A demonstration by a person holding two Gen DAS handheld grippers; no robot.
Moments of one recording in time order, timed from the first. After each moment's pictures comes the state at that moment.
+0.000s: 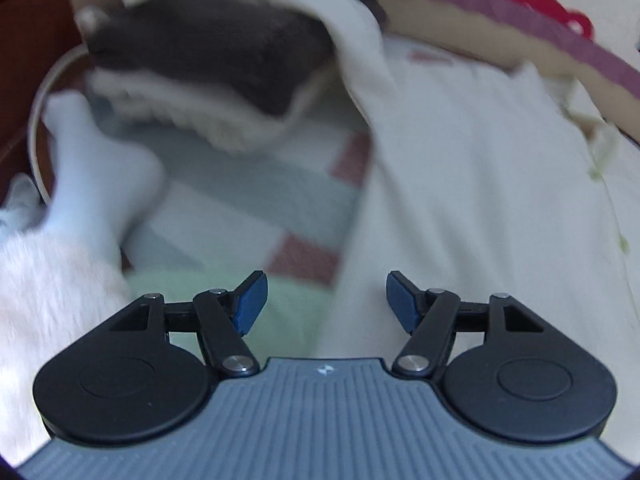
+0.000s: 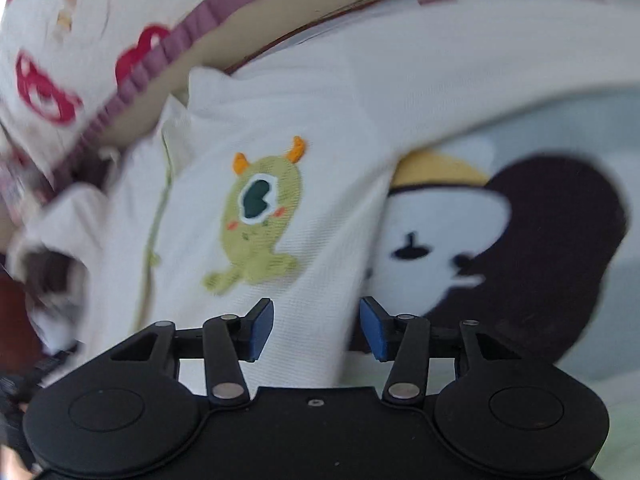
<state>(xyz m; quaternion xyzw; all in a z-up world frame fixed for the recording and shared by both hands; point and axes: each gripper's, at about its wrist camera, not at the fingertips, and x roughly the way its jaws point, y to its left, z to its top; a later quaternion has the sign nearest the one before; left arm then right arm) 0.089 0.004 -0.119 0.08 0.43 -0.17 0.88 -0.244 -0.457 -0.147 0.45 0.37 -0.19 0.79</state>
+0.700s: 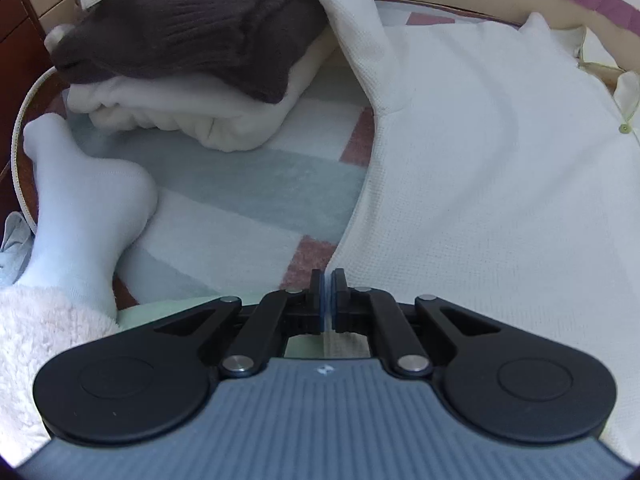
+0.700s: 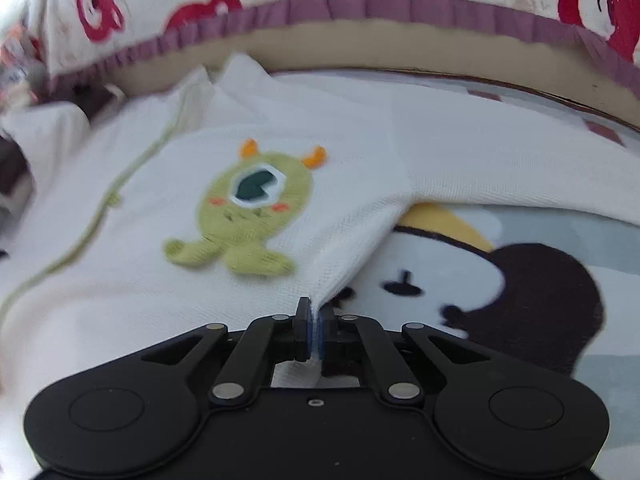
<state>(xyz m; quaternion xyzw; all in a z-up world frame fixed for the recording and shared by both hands) 0.113 -0.016 -0.142 0.15 0.45 -0.17 0.86 -0.229 -0.426 -0.148 0.21 0.40 -0.23 0.86</state>
